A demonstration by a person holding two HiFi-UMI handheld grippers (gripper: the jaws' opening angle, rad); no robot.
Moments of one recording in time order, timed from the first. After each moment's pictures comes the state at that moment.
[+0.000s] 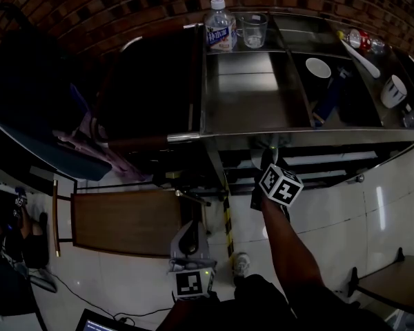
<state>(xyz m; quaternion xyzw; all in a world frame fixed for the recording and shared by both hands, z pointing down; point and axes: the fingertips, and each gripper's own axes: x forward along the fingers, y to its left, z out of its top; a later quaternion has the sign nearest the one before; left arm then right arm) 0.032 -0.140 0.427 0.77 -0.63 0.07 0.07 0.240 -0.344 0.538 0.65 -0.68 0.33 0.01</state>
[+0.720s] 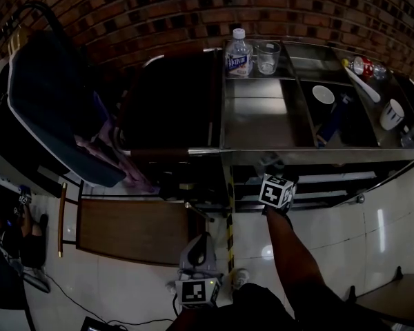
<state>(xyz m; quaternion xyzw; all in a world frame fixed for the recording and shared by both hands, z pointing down) 0.027 -0.123 0.419 0.77 -0.63 0.04 0.11 0.254 -0.369 0.553 0.71 -0.65 0.18 0.21</state>
